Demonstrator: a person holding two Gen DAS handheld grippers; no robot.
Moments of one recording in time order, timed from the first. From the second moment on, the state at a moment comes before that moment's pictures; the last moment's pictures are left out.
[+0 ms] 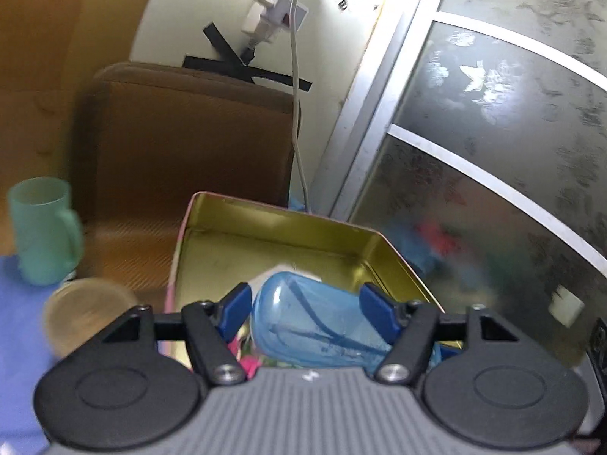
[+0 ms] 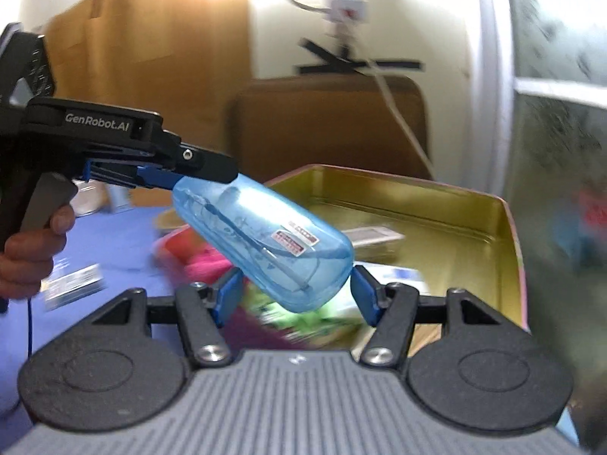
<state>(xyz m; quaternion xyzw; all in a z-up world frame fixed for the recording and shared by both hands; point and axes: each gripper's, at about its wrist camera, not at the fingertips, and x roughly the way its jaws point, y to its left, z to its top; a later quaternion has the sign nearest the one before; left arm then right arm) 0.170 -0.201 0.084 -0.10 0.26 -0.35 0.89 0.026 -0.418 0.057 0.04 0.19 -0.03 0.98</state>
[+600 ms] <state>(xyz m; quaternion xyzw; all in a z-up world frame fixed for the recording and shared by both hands) 0.118 -0.183 0.052 -0.05 0.27 -0.30 0.91 0.002 -0.422 0.027 0.07 0.15 -0.15 0.97</state>
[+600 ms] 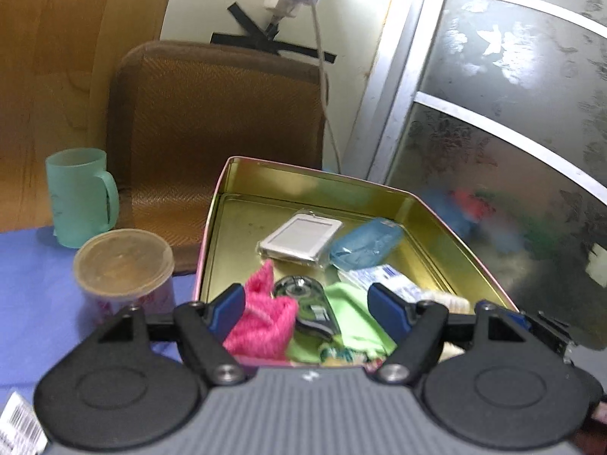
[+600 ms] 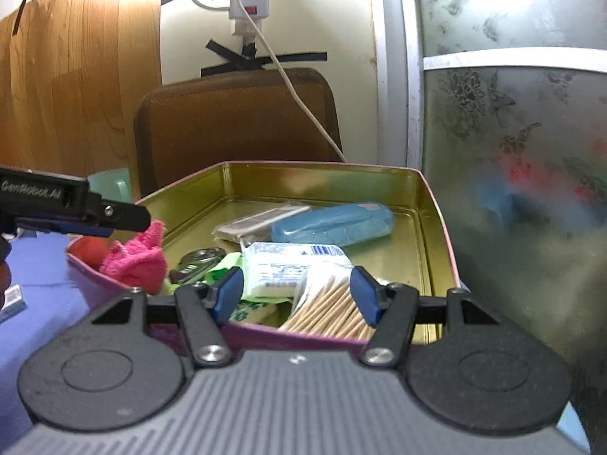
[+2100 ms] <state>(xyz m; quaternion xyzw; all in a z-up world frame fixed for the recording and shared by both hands) 0.025 0.107 -0.016 -0.17 0.28 -0.03 0.95 0.105 -0.168 0.013 0.02 0.29 0.11 0.95</state>
